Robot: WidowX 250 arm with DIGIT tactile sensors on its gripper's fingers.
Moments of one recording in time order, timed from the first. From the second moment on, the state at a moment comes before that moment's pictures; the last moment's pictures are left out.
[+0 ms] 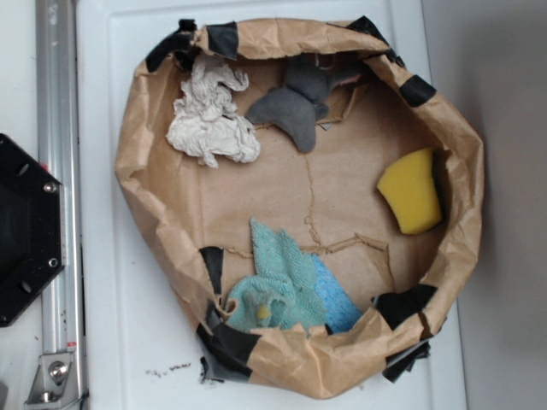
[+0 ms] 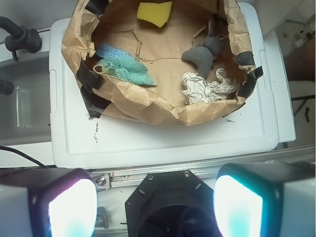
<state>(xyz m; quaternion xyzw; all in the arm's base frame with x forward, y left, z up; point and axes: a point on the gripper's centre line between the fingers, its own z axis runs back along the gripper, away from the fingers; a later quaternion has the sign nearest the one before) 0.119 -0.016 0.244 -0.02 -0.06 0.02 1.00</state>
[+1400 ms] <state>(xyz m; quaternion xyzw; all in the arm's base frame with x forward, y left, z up) 0.229 0.024 0.098 0.11 0.00 -0.07 0.99</state>
